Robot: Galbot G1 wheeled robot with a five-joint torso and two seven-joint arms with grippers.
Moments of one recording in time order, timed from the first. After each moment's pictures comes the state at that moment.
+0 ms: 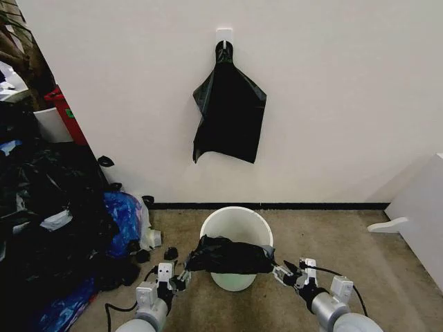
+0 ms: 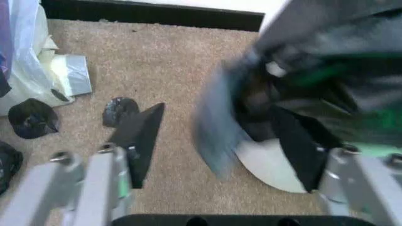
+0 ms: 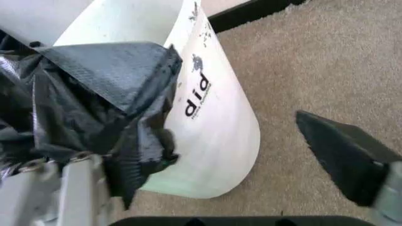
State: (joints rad) left arm 1.53 -0.90 -0.07 -2.03 -0.70 0.13 -0.43; right arm -1.66 1.09 0.42 2.04 0.86 -0.31 0.04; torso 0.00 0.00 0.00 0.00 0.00
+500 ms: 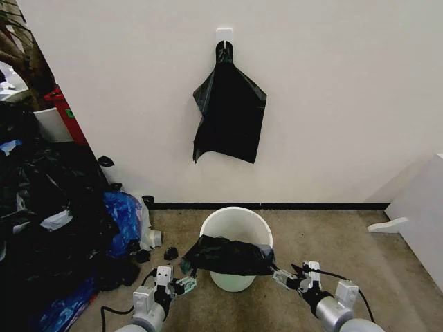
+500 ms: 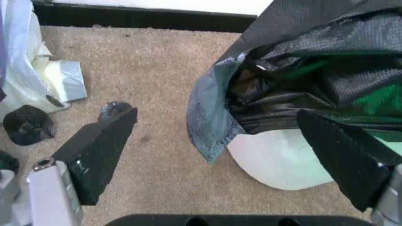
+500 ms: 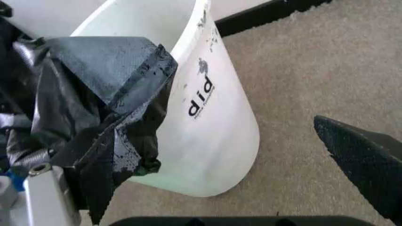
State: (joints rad) left arm 1.54 -0.89 -0.08 -2.04 -0.68 0.12 -0.41; right arm -1.70 1.08 0.46 2.01 0.84 -0.25 -0.07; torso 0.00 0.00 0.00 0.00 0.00
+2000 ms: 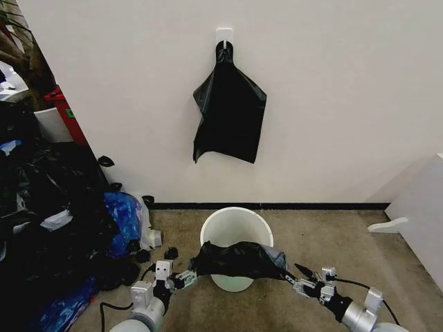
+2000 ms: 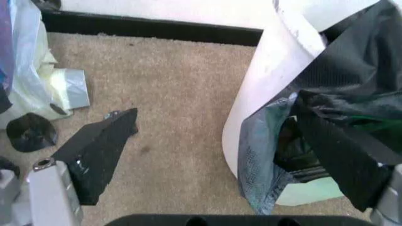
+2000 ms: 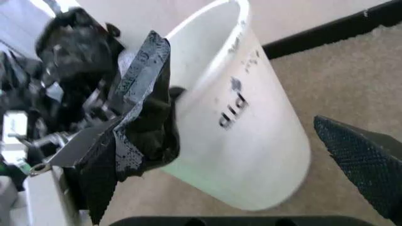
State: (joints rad) left arm 1.53 -0.90 -0.10 -2.06 -0.71 0.13 -0.41; right arm -1.65 1.05 0.58 1.77 0.93 -0.19 -0.66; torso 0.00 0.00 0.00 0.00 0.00
